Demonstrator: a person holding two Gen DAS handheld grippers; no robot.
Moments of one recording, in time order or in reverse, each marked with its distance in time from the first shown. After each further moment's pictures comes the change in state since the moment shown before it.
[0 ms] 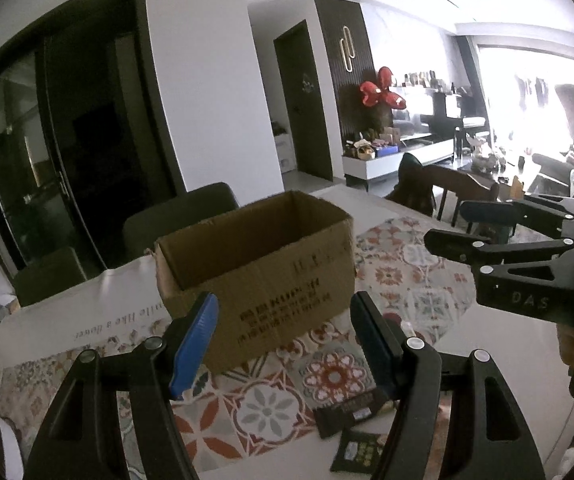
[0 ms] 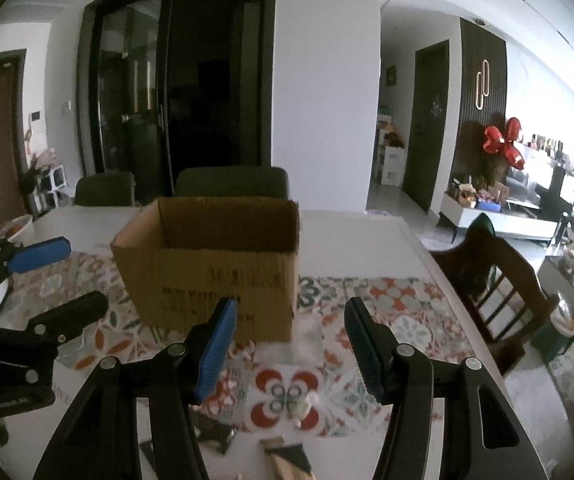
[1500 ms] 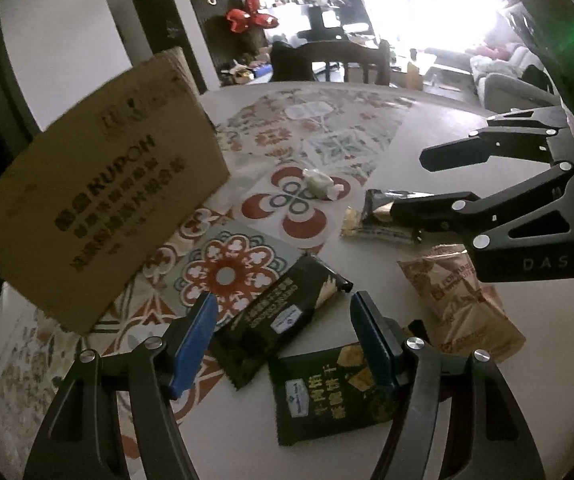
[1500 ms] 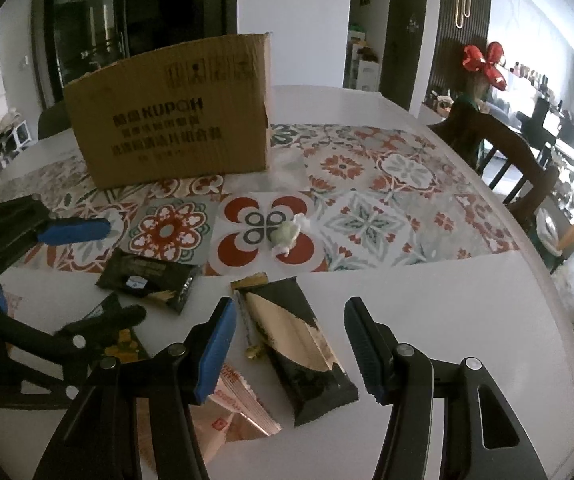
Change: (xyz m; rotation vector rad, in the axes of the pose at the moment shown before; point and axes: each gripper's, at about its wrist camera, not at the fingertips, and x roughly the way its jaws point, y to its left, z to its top) left arm 0.088 -0.060 -0.102 0.339 0.238 -0.348; right arm 0.039 0.004 -0.131 0.083 0.304 -0.085
